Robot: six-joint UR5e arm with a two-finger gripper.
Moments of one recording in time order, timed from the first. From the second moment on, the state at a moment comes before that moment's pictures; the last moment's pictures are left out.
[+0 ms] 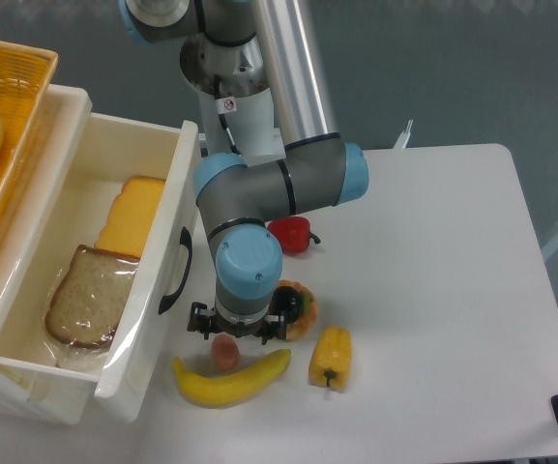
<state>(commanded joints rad) 2.29 -2.14 -1.55 -1.07 1.46 0.34</state>
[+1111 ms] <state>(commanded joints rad) 2.28 -2.18 -1.52 -1.07 1.46 0.34</state>
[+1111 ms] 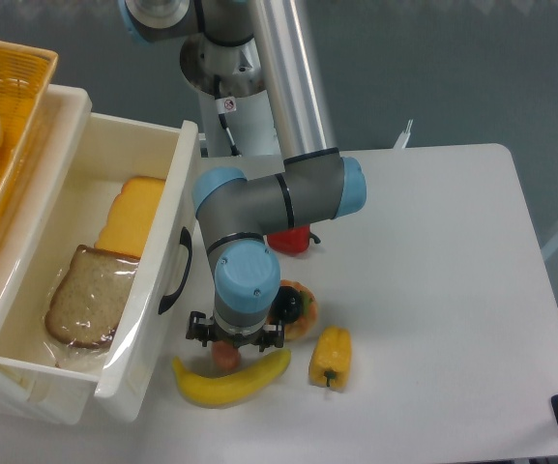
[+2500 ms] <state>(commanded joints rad) 2.27 -2.19 -1.51 -1.07 1.47 0.37</state>
